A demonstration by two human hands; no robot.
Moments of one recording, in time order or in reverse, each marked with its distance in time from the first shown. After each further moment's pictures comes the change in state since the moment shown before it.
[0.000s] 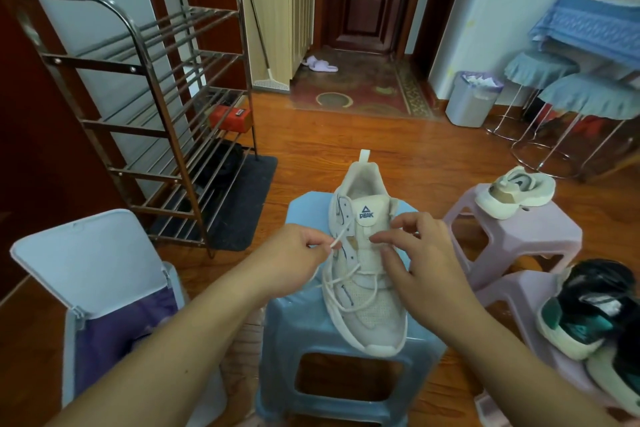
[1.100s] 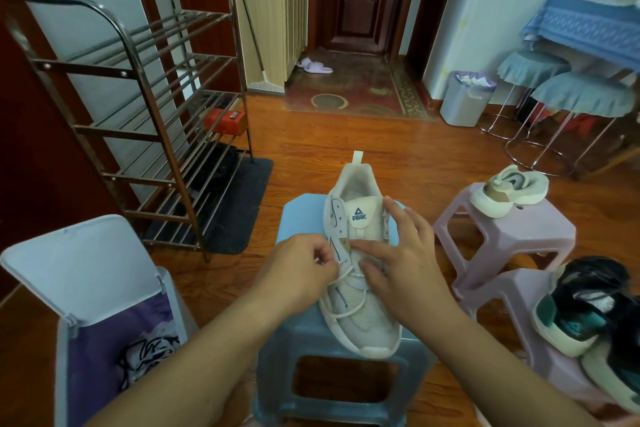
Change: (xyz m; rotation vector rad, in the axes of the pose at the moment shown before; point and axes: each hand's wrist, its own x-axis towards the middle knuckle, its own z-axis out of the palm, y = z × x) left_hand 0.008 -0.008 0.031 0.179 0.218 0.057; right_hand 0.002 0.001 0.018 -0.036 -0.075 0.033
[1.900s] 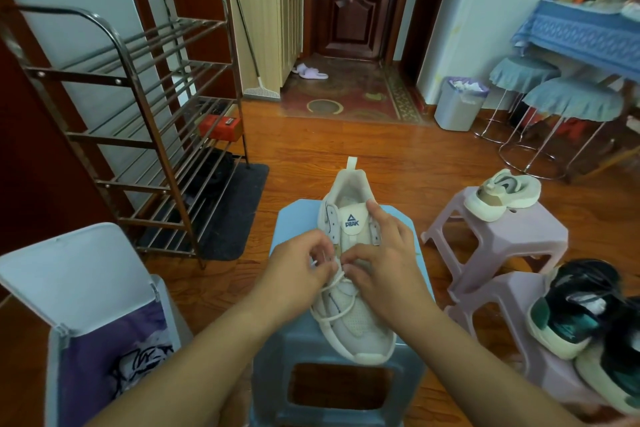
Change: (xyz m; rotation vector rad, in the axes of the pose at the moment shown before) left_hand 0.003 -0.003 0.002 -0.097 0.015 0.185; right_hand 0.008 -0.013 0.007 0.092 -0.034 0.008
